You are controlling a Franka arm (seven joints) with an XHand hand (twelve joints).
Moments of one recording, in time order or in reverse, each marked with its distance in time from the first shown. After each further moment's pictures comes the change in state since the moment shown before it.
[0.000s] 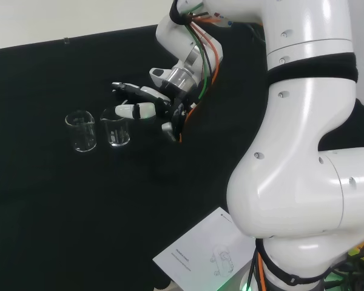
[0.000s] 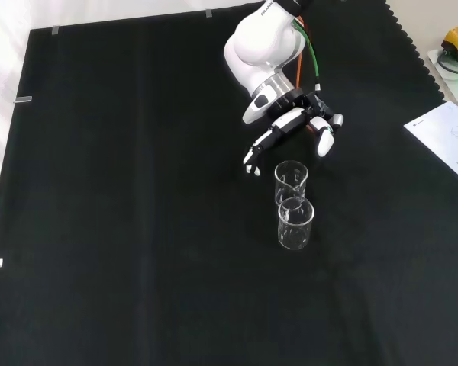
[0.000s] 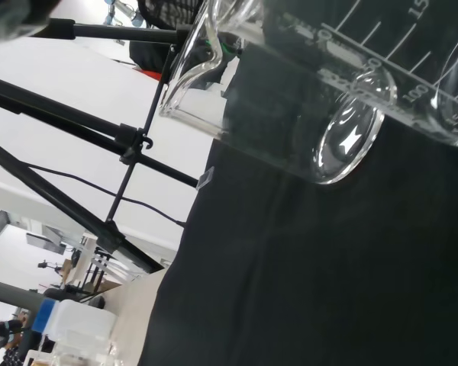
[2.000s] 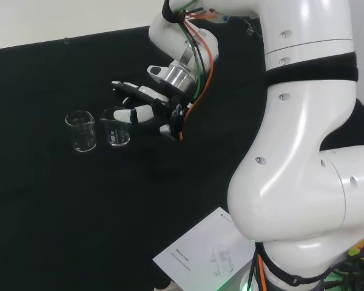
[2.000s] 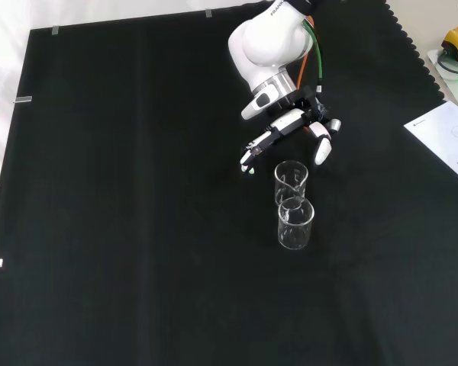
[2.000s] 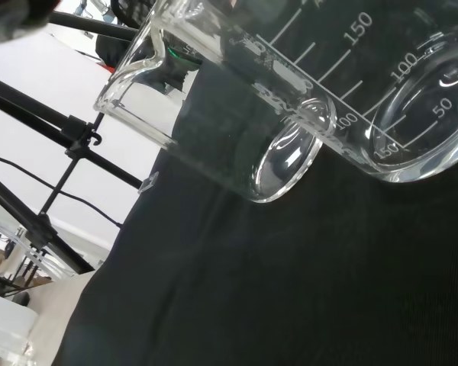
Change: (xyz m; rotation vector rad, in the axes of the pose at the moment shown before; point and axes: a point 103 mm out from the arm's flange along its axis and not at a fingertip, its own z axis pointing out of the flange) arm -0.009 0.007 -0.002 -0.034 -0.165 -0.008
